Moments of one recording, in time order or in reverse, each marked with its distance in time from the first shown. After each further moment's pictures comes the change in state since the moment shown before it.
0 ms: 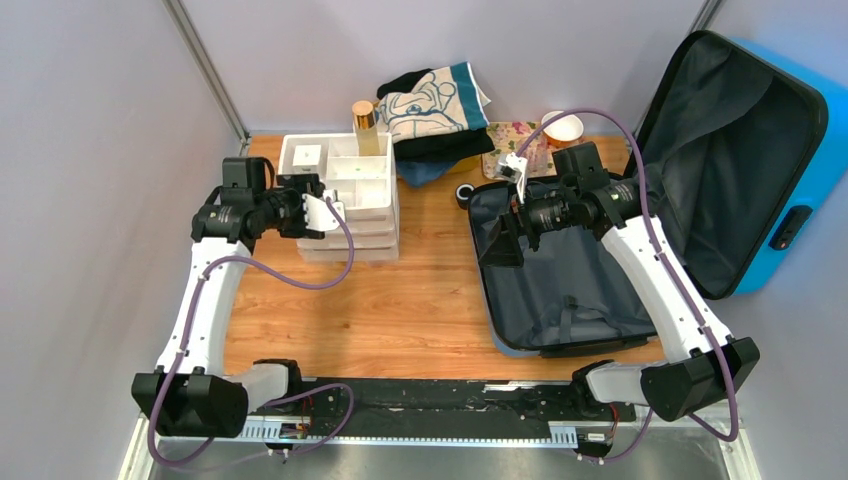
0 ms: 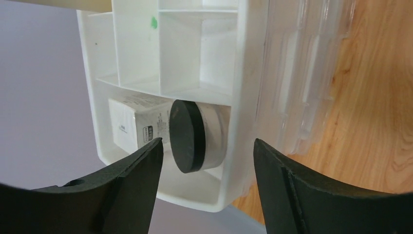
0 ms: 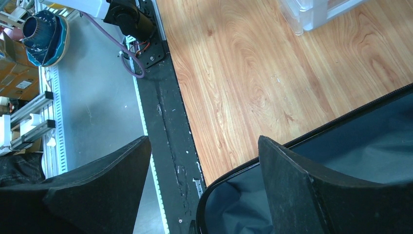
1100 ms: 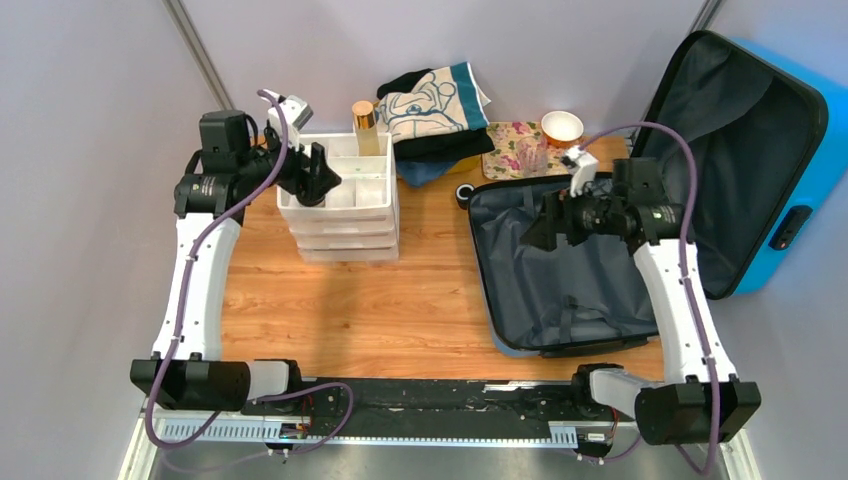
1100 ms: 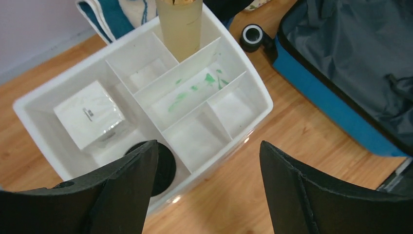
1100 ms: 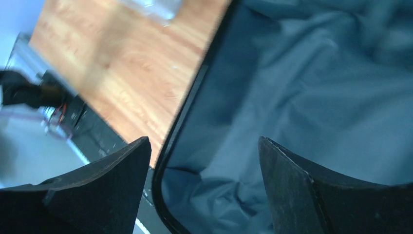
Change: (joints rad) left arm 0.002 0.125 0.335 0.025 0.127 -1.200; right arm -0.273 -0.122 -0.148 0.089 0.225 0.151
